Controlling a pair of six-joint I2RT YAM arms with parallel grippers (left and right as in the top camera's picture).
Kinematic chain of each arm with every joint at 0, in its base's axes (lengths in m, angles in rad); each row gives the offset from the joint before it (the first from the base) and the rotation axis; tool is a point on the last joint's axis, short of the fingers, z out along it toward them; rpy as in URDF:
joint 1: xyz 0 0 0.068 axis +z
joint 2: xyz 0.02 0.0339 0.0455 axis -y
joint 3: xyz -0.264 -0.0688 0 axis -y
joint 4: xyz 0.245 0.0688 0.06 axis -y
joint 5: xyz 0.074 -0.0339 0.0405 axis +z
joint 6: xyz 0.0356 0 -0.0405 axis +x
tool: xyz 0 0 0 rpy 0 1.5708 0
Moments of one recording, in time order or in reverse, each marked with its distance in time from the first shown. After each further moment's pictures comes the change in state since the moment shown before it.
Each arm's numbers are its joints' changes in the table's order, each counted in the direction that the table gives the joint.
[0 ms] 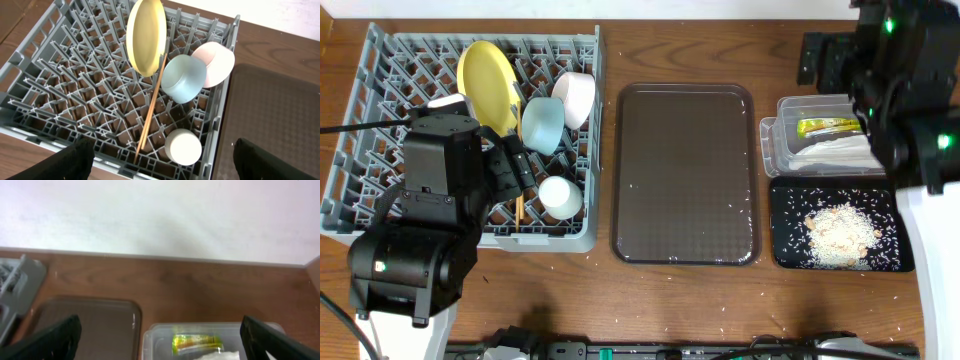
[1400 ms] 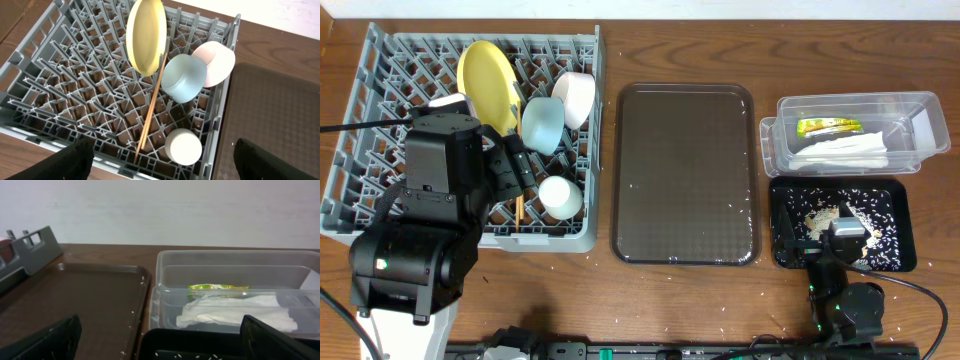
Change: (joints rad) left arm 0.000 -0.004 -0.001 0.000 0.000 0.000; right arm -0.019 1.381 -1.651 0.683 0.092 0.012
